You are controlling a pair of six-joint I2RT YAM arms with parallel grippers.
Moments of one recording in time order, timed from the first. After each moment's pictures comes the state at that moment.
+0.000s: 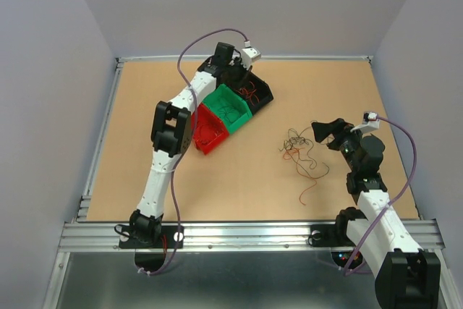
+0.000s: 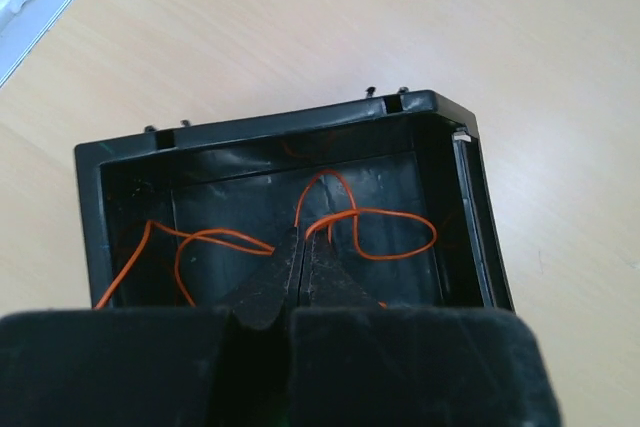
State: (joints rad) left arm -0.43 2.47 2.24 -0.41 0.50 0.27; right arm -0.03 0.76 0.30 0.37 -0.26 0.57
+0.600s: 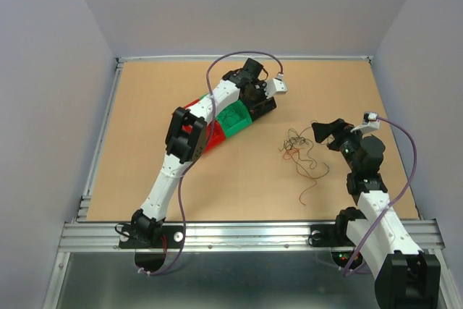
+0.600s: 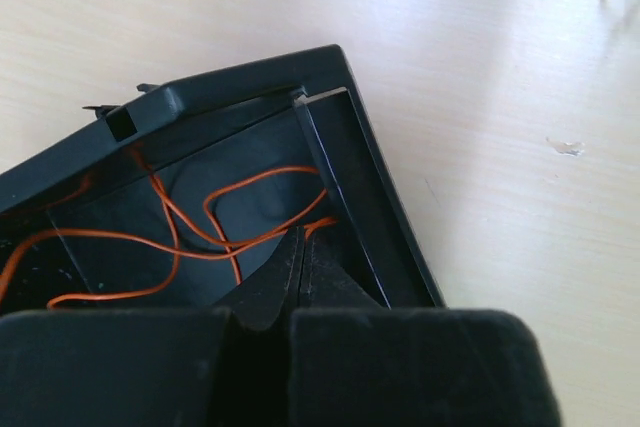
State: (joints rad) left arm -0.61 2.51 2.31 -0.75 0.35 0.69; right arm -0.03 0.75 0.30 0.35 -0.26 0.57
